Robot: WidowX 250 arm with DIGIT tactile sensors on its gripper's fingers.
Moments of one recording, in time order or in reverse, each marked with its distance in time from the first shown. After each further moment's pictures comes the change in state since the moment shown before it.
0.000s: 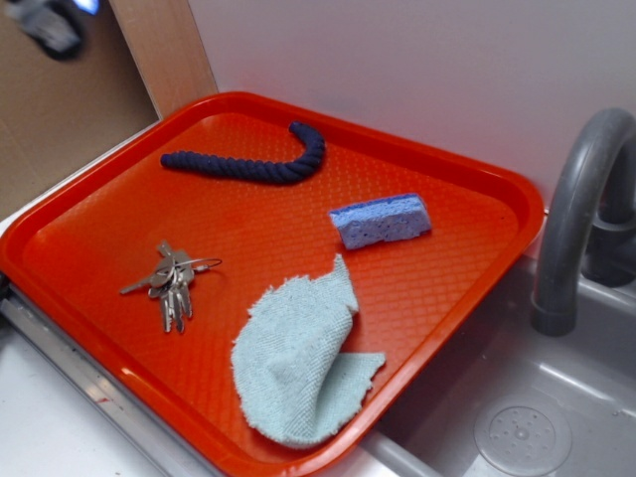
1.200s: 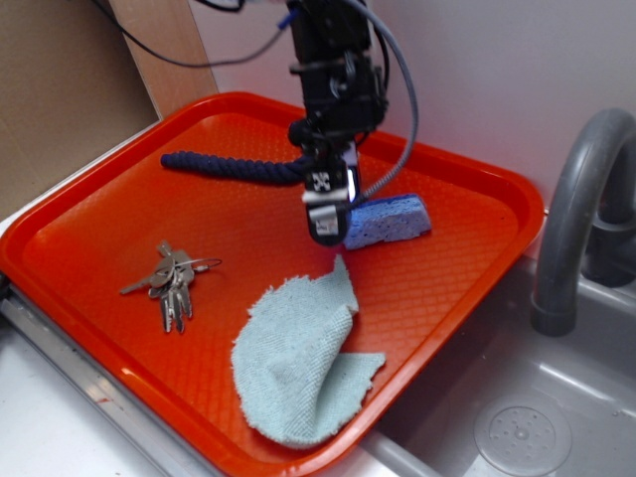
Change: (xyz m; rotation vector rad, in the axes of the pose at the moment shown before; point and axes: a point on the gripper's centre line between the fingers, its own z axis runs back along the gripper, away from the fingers) arm 0.056 -0.009 -0.172 -0.256 0.312 -0.242
